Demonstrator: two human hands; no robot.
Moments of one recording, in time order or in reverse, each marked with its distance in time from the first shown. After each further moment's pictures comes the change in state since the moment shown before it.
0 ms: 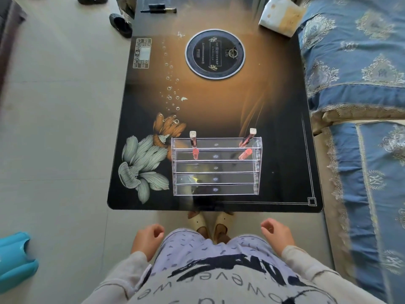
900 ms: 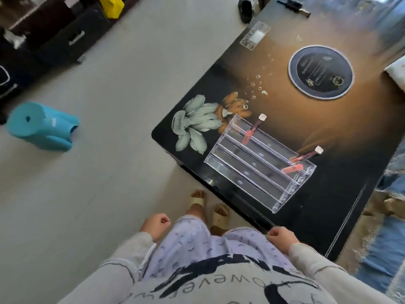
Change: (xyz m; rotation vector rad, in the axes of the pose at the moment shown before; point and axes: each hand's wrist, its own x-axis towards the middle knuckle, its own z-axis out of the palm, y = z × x) left_hand -0.079 -0.028 0.098 -0.454 0.009 -0.361; right_hand 0.047 -0.034 -0.038 -0.662 -0.384 -0.141
